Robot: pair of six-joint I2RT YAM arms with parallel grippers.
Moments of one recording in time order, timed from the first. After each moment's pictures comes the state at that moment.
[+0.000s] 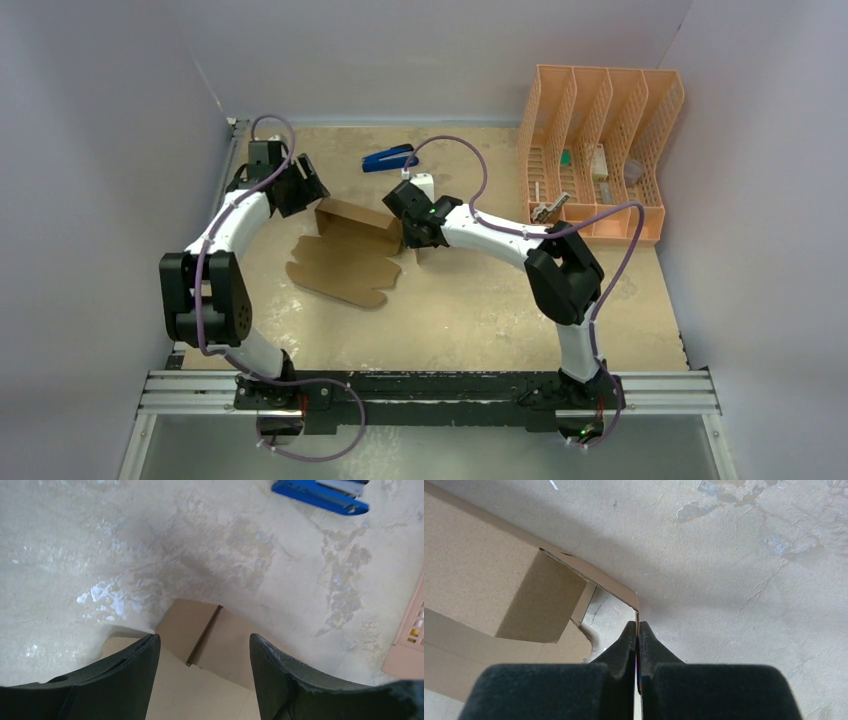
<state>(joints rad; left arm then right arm) 0.03 1.60 1.19 -0.40 0.16 -0.49 0.86 1.99 1.55 -0.60 0.36 0.65</state>
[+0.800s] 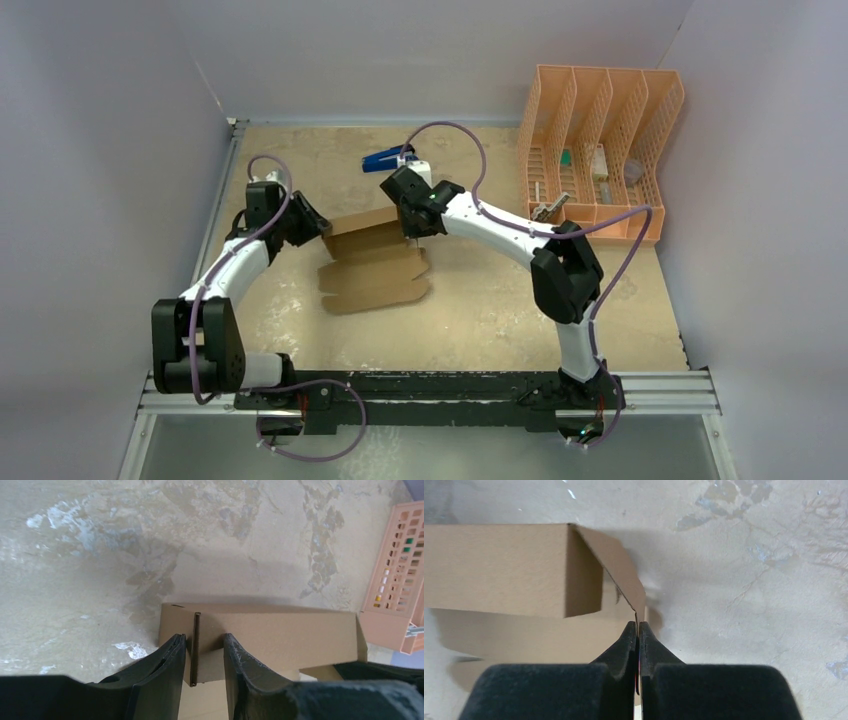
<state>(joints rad) 0.03 1.36 0.80 -0.18 0.26 -0.59 0.86 2.00 1.67 -0.73 0.35 0.61</state>
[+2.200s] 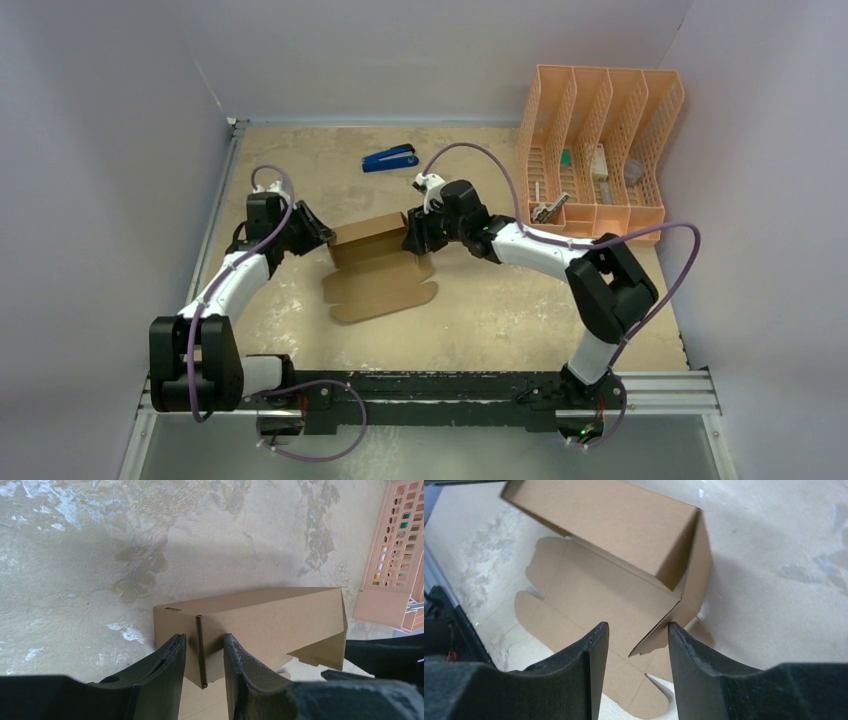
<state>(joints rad) 0.02 1.26 0.69 -0.16 0.31 -0.59 0.71 1.73 1.08 0.04 -0.29 0.32</state>
